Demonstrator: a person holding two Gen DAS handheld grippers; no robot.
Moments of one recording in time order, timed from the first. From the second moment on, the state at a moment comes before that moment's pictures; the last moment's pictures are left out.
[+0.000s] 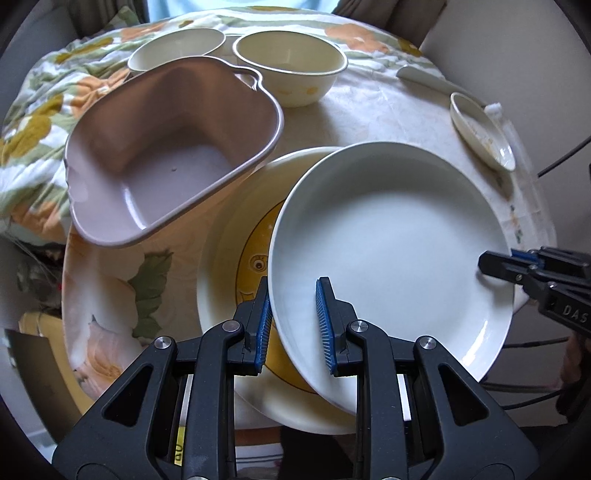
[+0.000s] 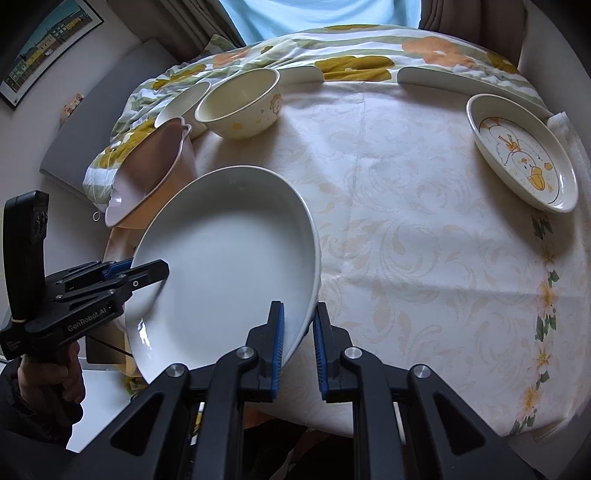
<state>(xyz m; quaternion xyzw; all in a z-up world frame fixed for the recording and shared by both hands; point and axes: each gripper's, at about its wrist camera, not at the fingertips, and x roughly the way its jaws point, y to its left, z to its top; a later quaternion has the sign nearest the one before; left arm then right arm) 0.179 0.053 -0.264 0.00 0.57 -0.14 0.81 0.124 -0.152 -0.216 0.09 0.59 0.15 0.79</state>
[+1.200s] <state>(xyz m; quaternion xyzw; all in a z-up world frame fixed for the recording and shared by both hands) 0.160 0.034 -0.259 0.18 0.51 -0.05 0.84 0.125 -0.110 -0.214 -0.02 0.58 0.16 0.80</state>
